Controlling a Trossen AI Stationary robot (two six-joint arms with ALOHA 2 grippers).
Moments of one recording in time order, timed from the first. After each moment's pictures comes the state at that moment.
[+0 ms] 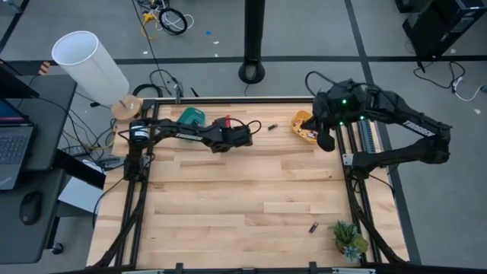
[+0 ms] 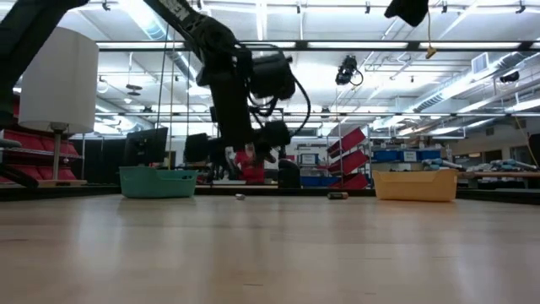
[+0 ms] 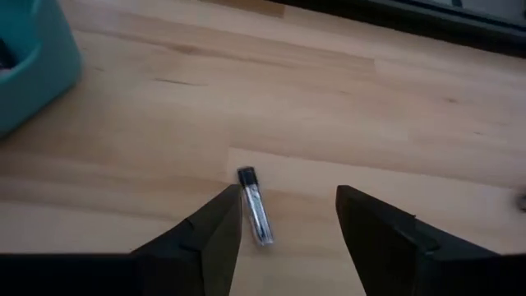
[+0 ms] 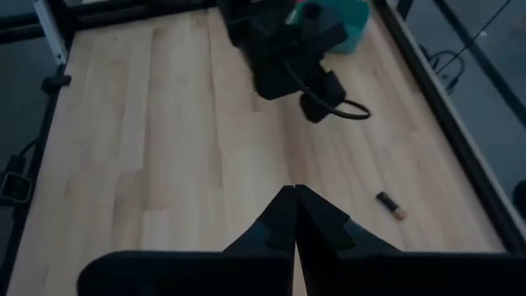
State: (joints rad) left arm 0.19 1.98 1.32 -0.55 -0.73 -1.44; right arm -0.31 1.06 1.37 -1.05 -0.18 -0.04
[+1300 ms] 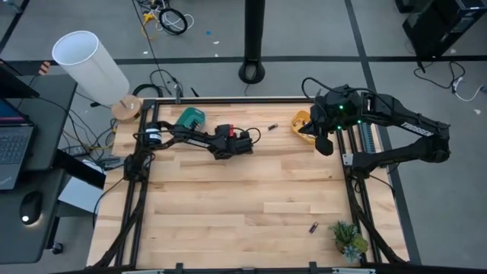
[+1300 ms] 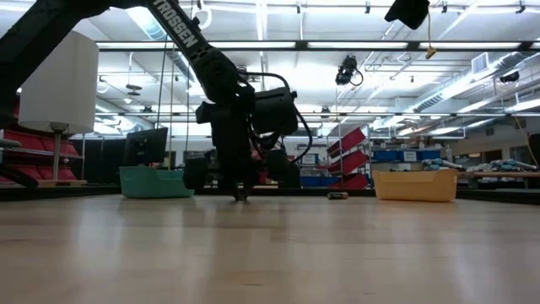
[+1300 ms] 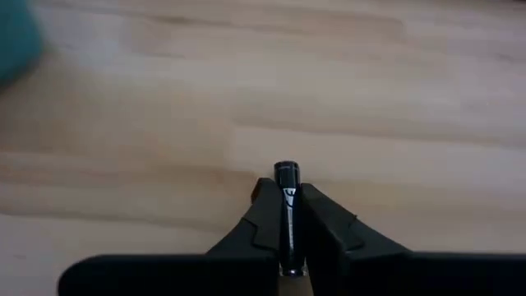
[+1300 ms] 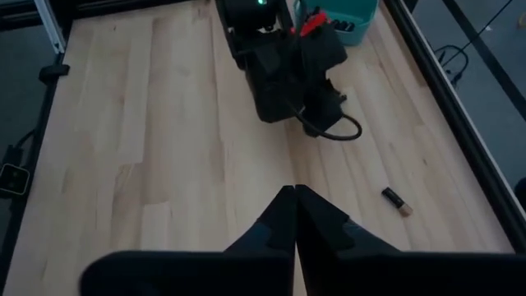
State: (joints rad) left arm 0.15 2.12 1.27 -0.42 -0.78 -1.41; right arm -0.27 1.06 1.34 -1.03 -0.15 -0.03
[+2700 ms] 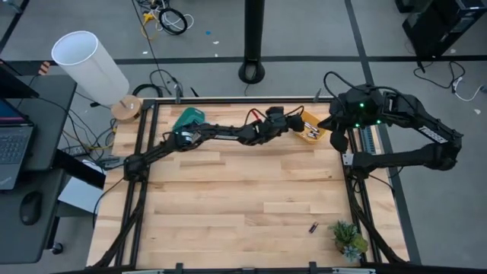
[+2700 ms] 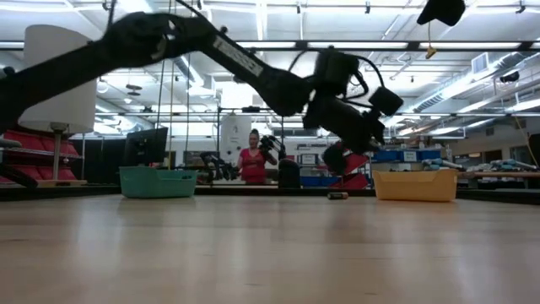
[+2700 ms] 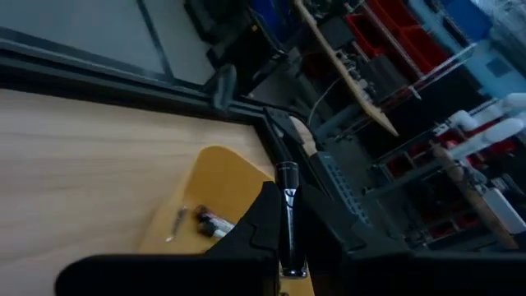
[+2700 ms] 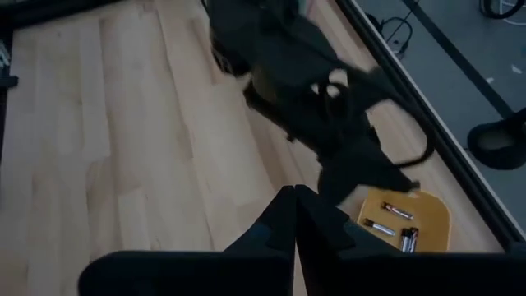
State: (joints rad) left arm 0.22 2.55 2.05 0.31 -0.43 -0.92; right arm -0.35 0.92 1.34 -1.20 -0.07 0.04
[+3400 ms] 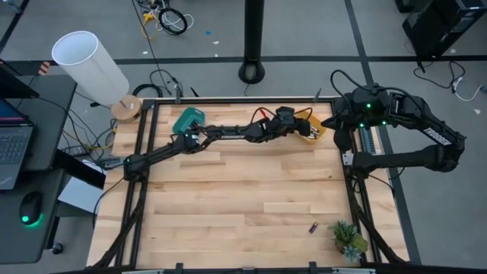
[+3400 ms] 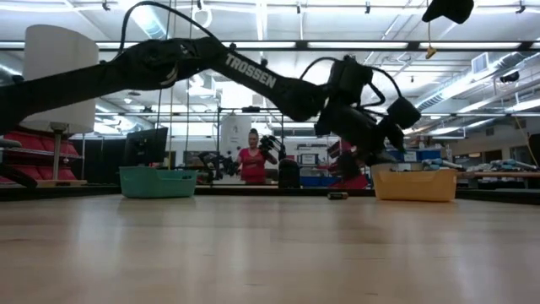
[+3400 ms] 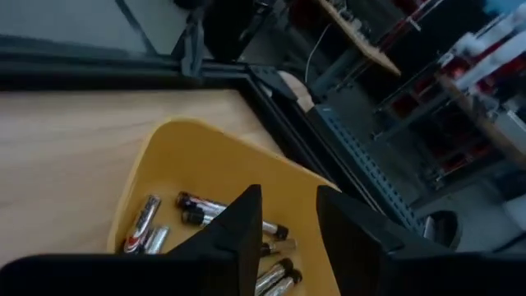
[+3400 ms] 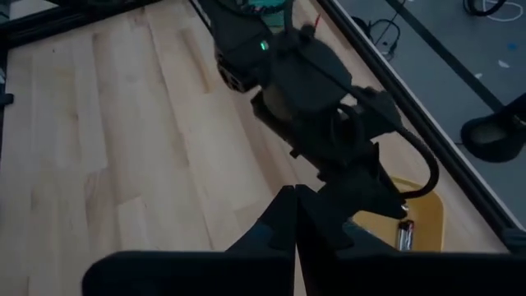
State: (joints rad) left arm 0.23 2.72 2.36 0.11 -0.28 -0.78; right arm -0.35 0.88 1.34 -1.21 -0.04 0.09
